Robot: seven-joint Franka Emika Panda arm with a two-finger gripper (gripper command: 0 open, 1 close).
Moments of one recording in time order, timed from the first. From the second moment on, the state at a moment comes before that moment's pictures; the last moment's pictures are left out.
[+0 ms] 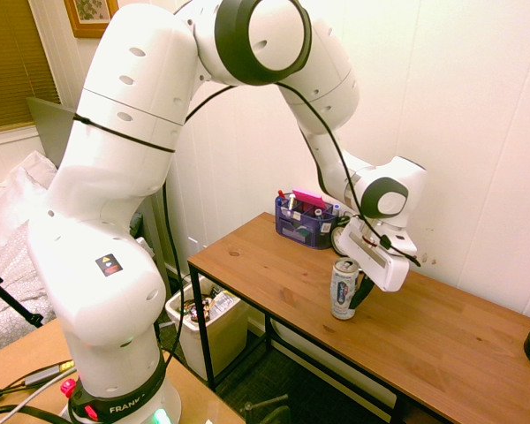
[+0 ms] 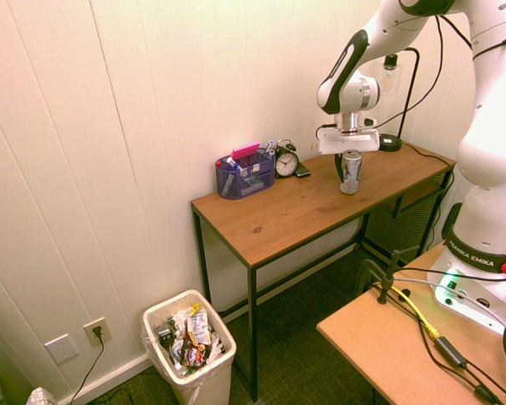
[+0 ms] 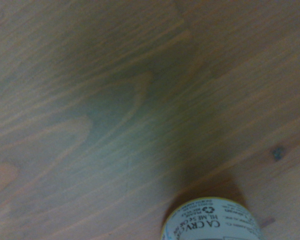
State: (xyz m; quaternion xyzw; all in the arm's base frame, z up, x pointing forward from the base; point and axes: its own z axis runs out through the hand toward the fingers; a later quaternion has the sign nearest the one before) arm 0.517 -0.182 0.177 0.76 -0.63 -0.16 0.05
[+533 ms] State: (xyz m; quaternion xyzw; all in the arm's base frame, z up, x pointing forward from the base) arm 0.528 -0.118 0.260 0.83 -0.53 -0.15 -0.07
